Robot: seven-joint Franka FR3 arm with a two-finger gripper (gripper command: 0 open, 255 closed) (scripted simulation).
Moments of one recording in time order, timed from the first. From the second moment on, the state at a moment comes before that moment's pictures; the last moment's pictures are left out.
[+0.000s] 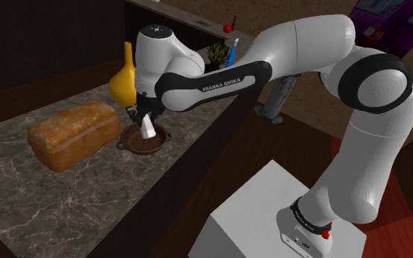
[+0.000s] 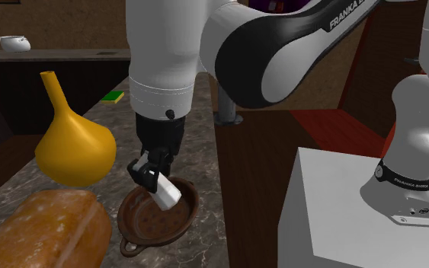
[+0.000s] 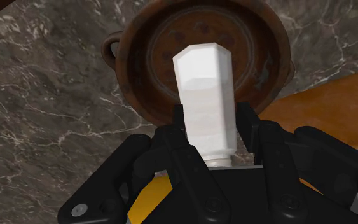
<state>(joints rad) 0.23 0.36 0.35 -1.73 -0.33 2.20 0.81</state>
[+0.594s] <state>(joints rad) 0.23 0.36 0.35 -1.75 -0.34 2.23 0.82</state>
